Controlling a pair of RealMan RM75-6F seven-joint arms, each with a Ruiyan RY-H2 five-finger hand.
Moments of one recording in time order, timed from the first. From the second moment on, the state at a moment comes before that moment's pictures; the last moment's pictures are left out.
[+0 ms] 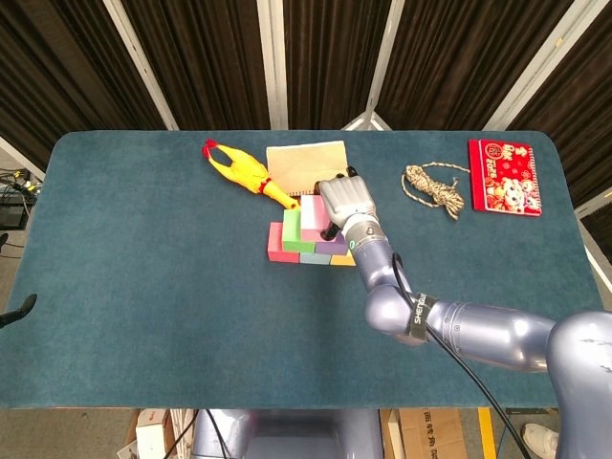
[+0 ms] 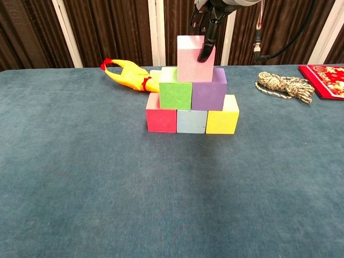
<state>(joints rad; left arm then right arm) -0.14 -1.16 -0.17 -1.53 1.28 1.45 0.07 1.53 -1.25 0.19 -1.59 0.21 0.81 -0.80</state>
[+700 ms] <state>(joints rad) -0.14 -1.16 -0.17 -1.53 1.28 1.45 0.07 1.53 -1.24 0.20 -1.60 0.23 0.82 -0.82</state>
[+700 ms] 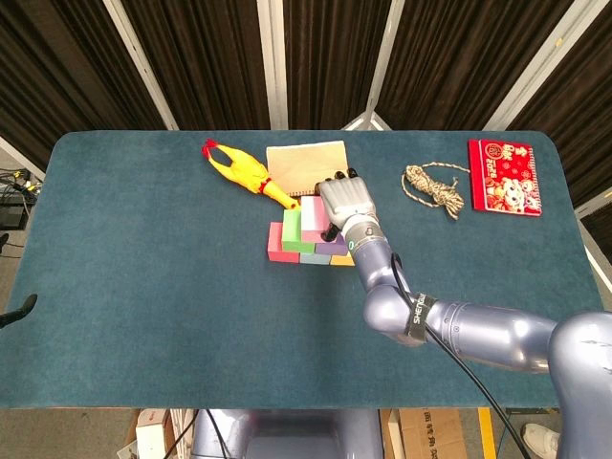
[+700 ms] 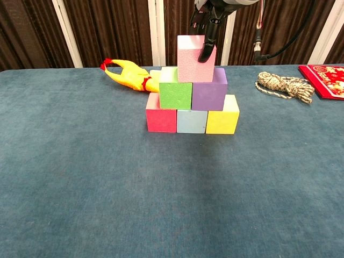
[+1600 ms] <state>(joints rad) -0.14 -1.16 -0.17 -1.53 1.28 1.45 0.07 1.55 -1.23 0.21 -1.62 0.28 0.83 -0.86</state>
